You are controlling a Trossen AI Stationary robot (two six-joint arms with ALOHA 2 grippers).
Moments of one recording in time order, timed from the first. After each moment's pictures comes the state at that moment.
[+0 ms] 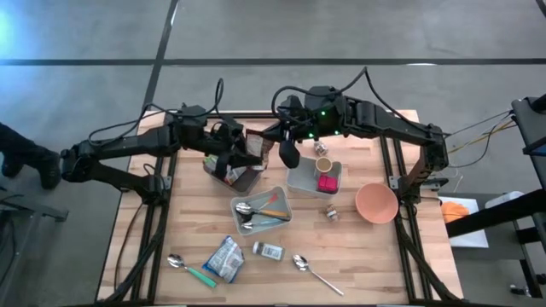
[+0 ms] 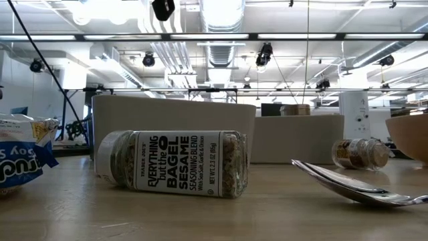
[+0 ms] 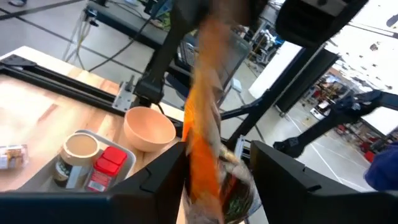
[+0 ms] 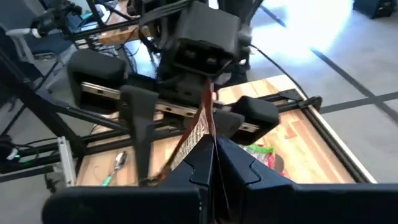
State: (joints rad) left arm 0.22 1.18 1.08 -0.08 0.45 -0.44; right arm -0.10 1.72 2.03 -0.67 -0.05 0.20
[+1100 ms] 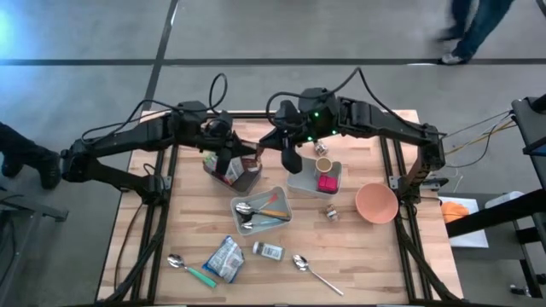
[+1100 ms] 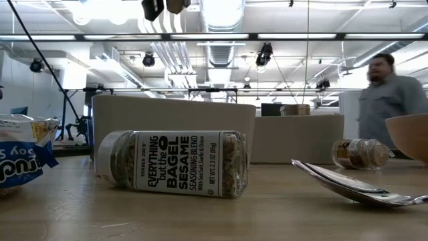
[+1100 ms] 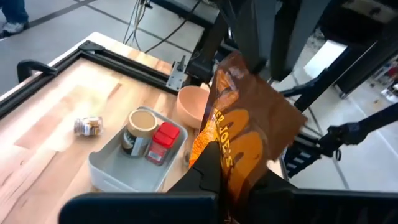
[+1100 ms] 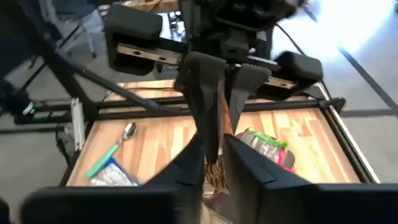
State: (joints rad) left arm 0.22 1.18 1.23 -0.42 0.28 -0.32; right arm -0.11 1.75 2.04 -0.73 -0.17 0.07
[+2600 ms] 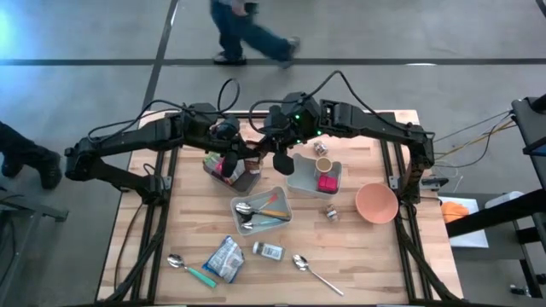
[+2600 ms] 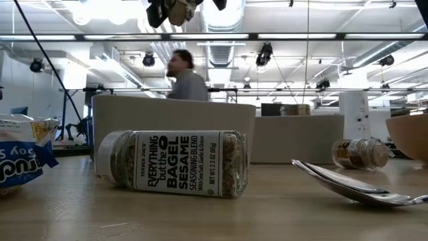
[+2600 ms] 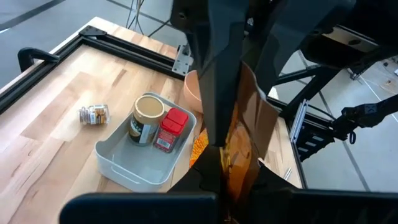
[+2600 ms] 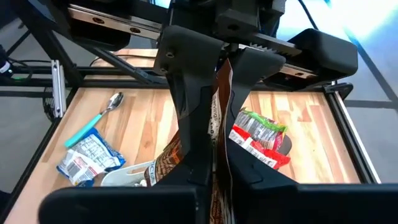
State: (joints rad) left arm 0.22 1.23 1.23 -0.44 0.28 -0.27; right arm -0.15 1.84 2.04 -0.75 -0.22 -0.05
